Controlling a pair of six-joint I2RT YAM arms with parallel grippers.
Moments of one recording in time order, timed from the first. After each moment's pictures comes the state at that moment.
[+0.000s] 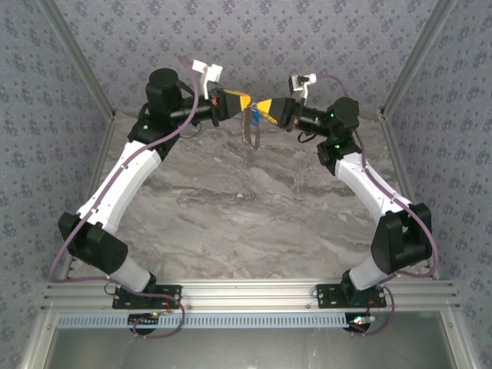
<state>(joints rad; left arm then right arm) -0.45 1.56 1.68 -0.12 0.82 -0.45 0.32 1.54 1.29 0.67 -1.01 1.36</state>
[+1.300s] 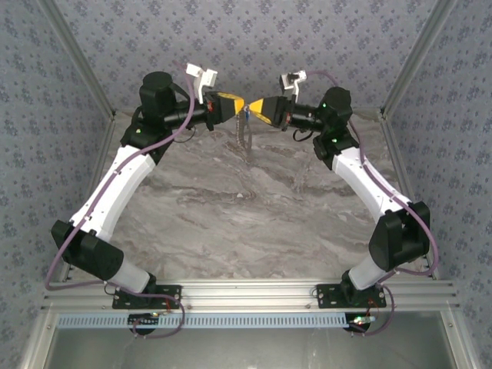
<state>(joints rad) -0.44 1.51 1.64 -0.19 0.79 -0.36 0.36 1.57 1.39 0.47 -1.03 1.29</state>
